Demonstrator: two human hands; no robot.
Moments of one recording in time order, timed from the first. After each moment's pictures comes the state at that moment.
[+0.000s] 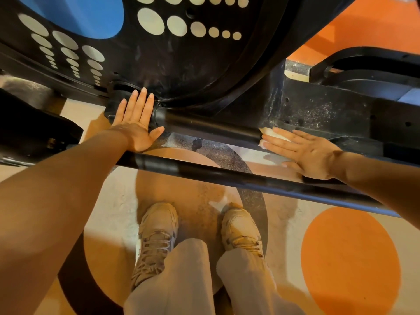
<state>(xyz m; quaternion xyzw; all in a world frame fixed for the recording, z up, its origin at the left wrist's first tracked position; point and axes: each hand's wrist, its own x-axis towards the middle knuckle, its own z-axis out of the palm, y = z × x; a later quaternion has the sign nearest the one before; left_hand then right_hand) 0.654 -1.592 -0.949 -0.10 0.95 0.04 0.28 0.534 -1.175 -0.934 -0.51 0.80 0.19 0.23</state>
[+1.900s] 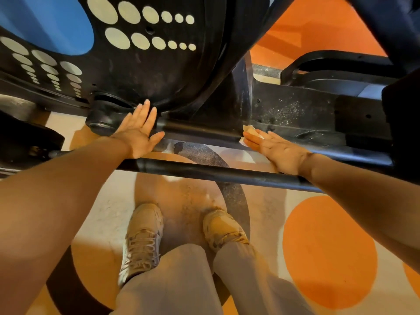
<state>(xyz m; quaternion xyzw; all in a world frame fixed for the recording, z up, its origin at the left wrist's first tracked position) 0.648 -1.545 -0.931 -0.04 0.96 0.07 0.26 0.559 -1.166 -0.923 -0.44 0.86 -0.01 0.26</state>
